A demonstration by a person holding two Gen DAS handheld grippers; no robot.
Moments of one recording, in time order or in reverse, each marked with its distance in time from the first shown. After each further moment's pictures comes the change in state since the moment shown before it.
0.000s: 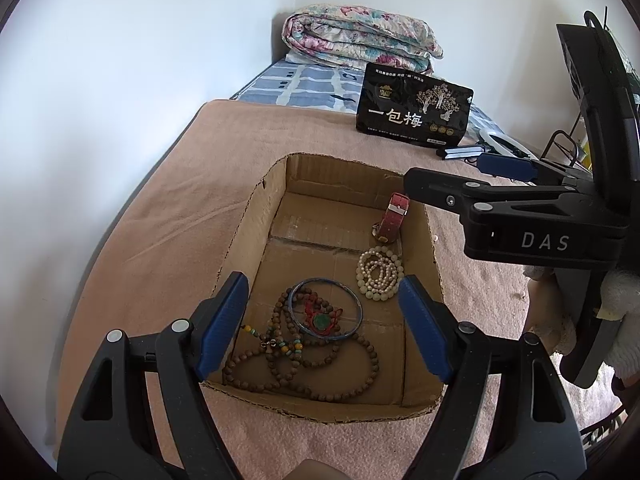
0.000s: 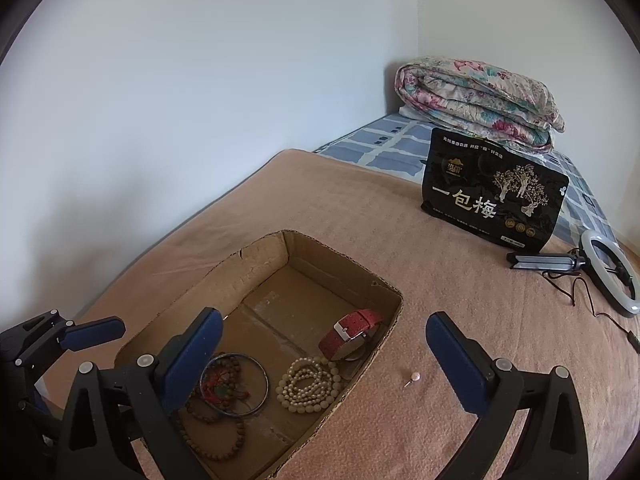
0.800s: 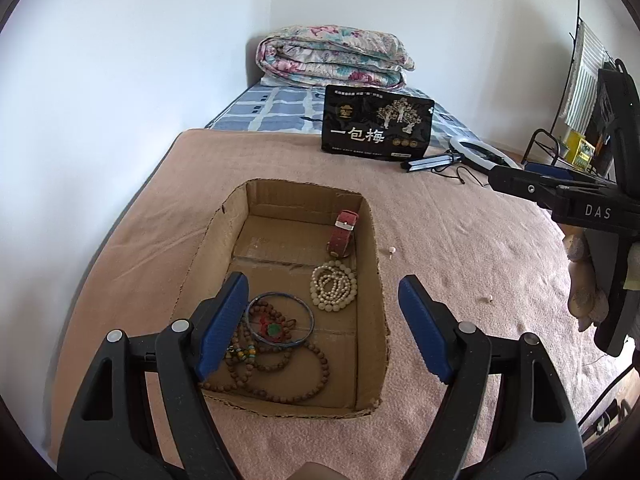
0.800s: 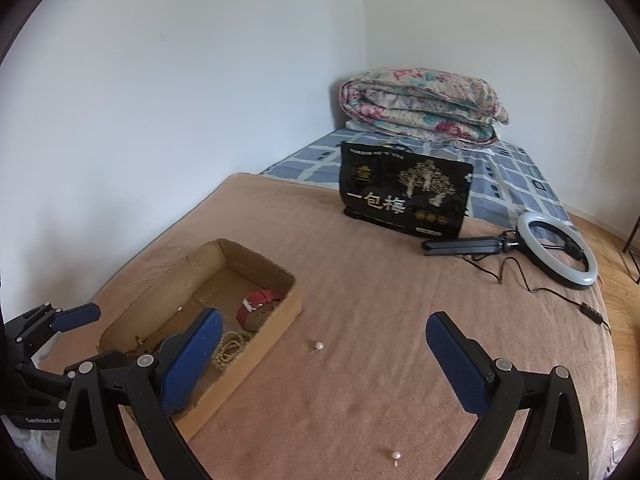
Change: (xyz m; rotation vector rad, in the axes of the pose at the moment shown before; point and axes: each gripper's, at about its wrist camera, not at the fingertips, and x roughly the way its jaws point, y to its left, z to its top) left arm -0.029 -0.047 -0.001 0.078 -0.080 -0.041; right arm -0.085 -0.089 -0.028 0.095 -0.060 -0.097
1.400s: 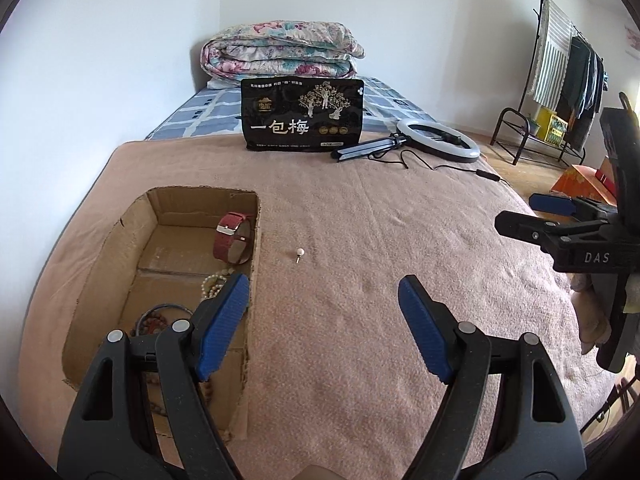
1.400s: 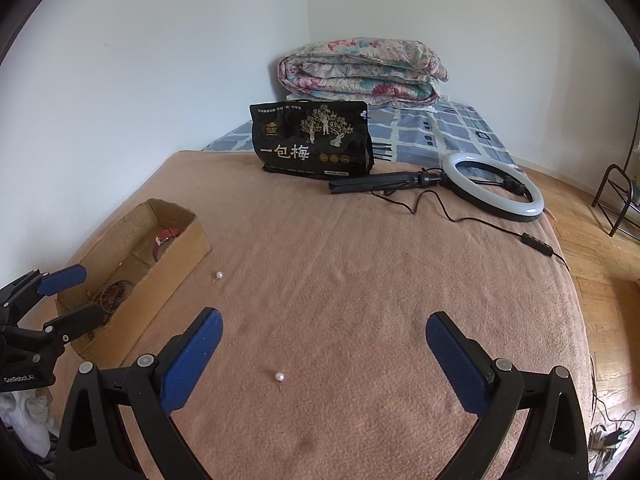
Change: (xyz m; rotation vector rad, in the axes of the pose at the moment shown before) left arm 0.038 -0.099 -0.001 0.074 0.017 -0.084; right arm -0.035 -0.103 -0.069 0.094 0.079 -0.091
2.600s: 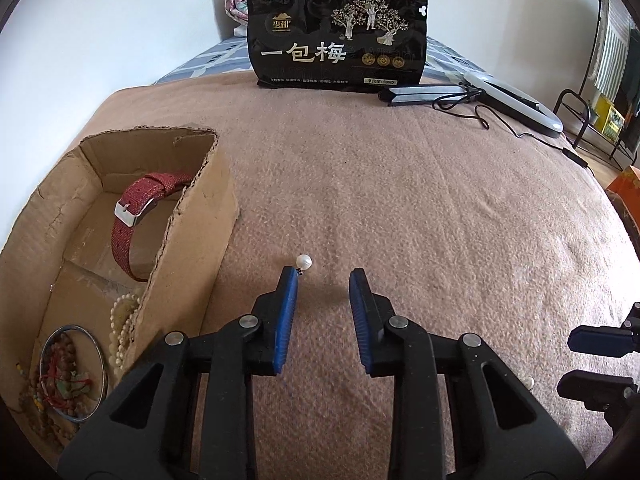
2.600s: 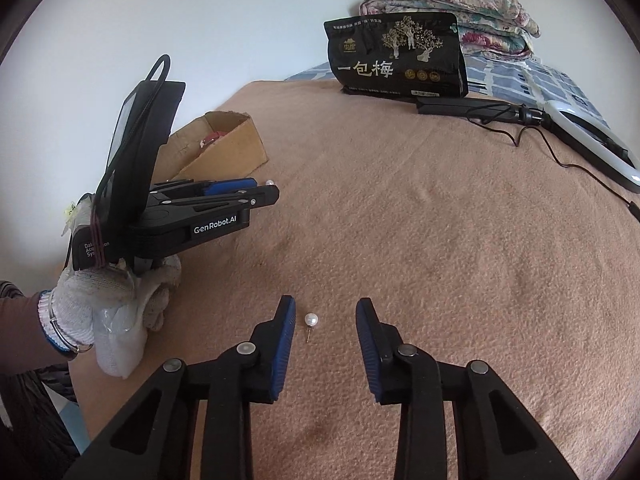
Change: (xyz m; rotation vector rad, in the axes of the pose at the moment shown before) left arm 0.160 0.000 -0.001 -0.070 0.136 0.166; right arm 0.079 -0.003 -0.052 -0.122 0.163 0.335
